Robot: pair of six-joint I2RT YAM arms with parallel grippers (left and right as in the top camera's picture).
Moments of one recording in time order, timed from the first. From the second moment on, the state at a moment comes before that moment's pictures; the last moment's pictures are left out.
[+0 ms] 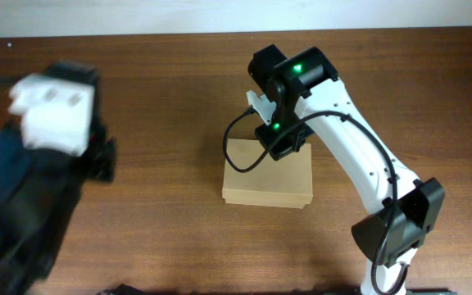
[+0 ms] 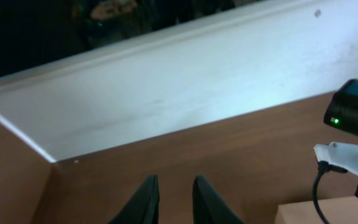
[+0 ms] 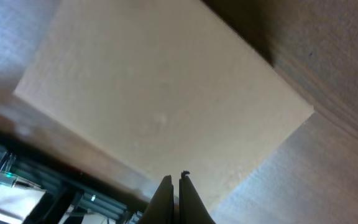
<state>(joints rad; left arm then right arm) -0.41 1.12 1.99 -1.18 -0.35 0.11 0.53 1.99 2.04 -1.66 -0.09 -0.04</state>
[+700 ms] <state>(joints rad) -0.41 0.99 1.99 -1.46 -0.38 0.11 0.56 1.91 1.56 -1.29 -0.06 0.01</state>
